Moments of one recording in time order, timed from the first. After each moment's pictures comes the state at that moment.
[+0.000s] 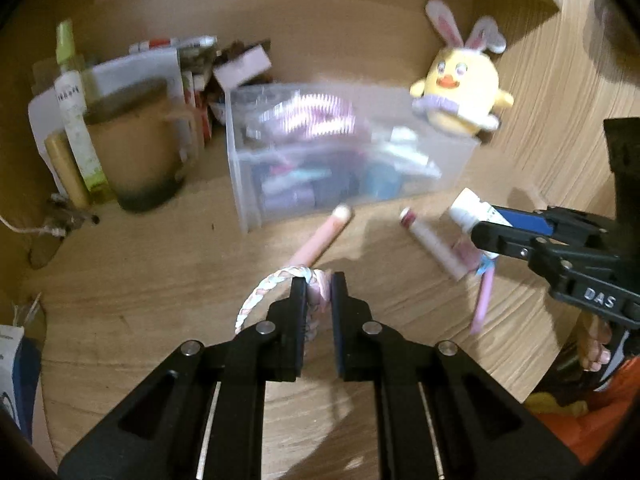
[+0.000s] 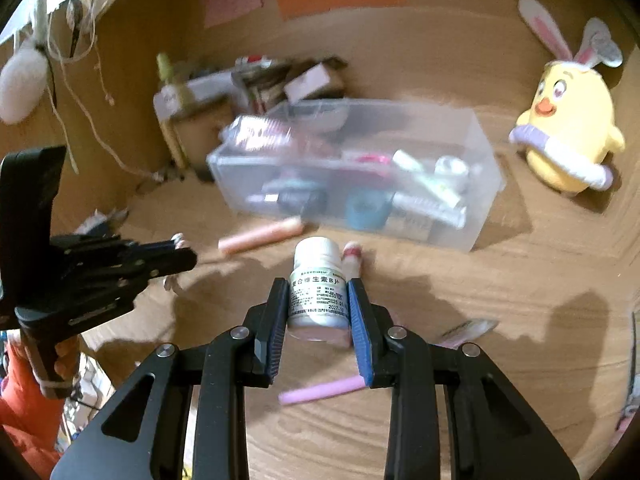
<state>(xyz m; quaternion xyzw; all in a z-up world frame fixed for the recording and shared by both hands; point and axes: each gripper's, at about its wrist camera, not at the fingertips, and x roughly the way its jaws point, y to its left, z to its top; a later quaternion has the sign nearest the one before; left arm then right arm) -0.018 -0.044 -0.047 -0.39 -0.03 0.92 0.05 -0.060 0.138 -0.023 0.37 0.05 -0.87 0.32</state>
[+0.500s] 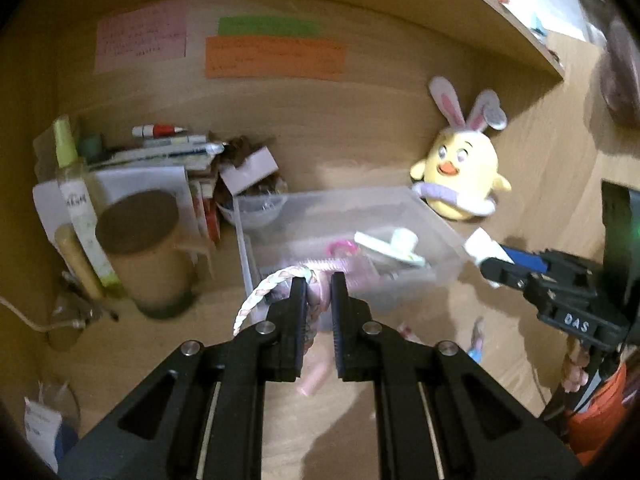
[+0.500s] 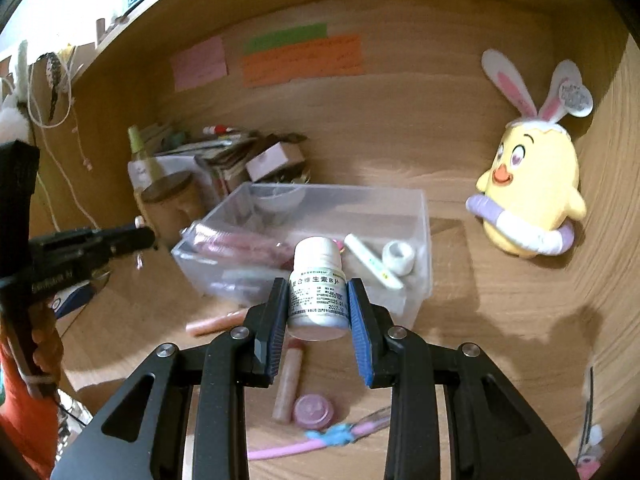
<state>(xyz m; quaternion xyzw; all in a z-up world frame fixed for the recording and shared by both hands) -0.067 -0.060 0.023 -0.31 -0.04 0.95 0.06 -0.097 0.159 0.028 0.30 0.03 -0.91 0.29</state>
